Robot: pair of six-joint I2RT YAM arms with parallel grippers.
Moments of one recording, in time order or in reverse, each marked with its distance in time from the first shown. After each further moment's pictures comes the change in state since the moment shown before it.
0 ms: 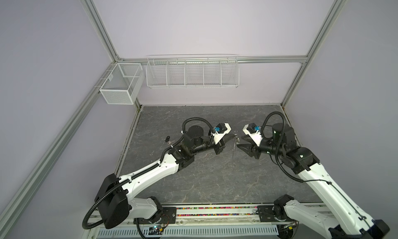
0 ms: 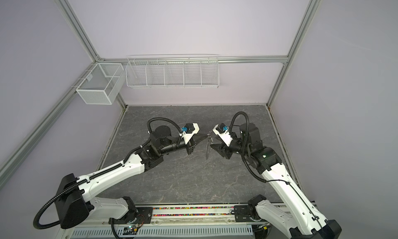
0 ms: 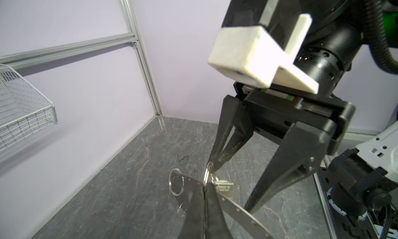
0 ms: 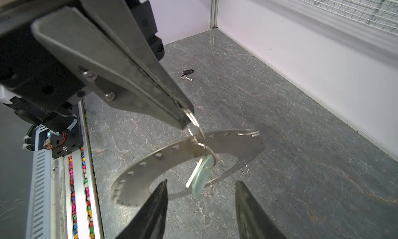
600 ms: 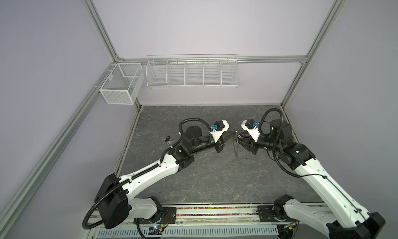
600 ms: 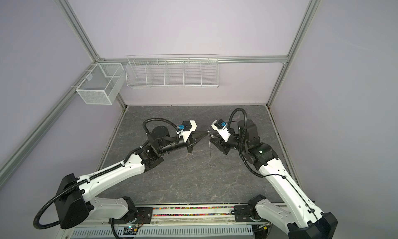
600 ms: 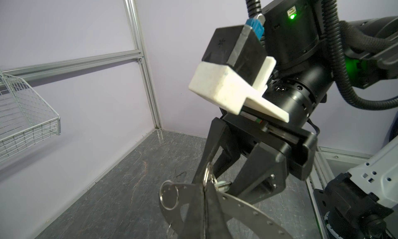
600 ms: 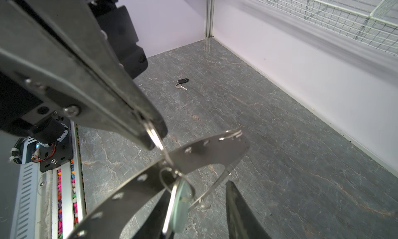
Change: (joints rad) left arm 0.000 -0.001 -0.006 0.082 0.004 -0.062; right arm 0.000 0.047 0.024 0.070 0.004 0.005
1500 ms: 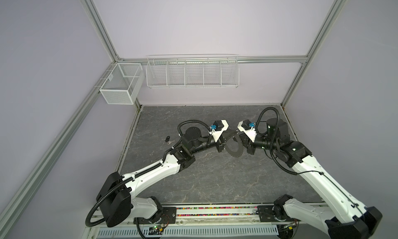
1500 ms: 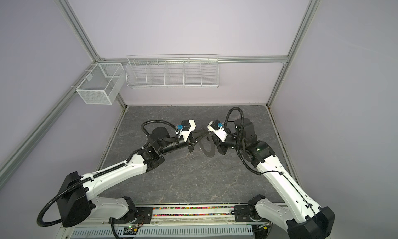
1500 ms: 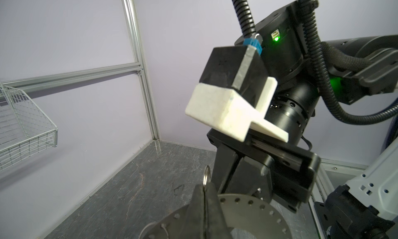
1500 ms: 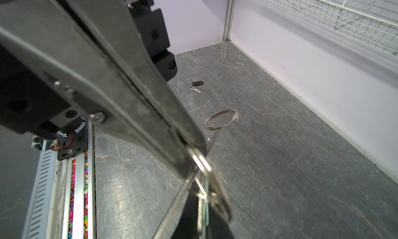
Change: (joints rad) left arm 0.000 0.022 -0.029 0.128 0.015 -0.034; right arm 0.028 0.050 0.021 -0.008 -0.077 -0.048
